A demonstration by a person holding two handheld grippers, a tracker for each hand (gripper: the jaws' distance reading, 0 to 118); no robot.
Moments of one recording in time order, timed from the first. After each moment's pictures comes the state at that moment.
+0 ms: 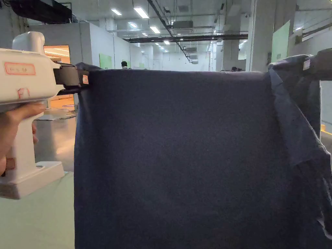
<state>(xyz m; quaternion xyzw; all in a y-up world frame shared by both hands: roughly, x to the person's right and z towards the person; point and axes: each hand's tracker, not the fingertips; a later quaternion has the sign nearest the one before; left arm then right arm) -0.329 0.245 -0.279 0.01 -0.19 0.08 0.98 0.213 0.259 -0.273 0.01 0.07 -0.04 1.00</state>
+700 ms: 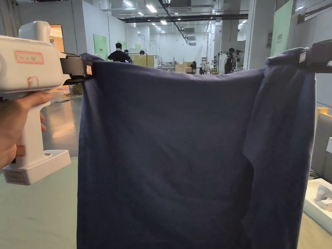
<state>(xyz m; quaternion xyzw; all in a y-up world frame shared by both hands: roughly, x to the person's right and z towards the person) -0.309 0.213 -0.350 -0.02 -0.19 0.09 0.98 0.227 0.218 -0.353 -0.02 0.06 -0.05 1.00</state>
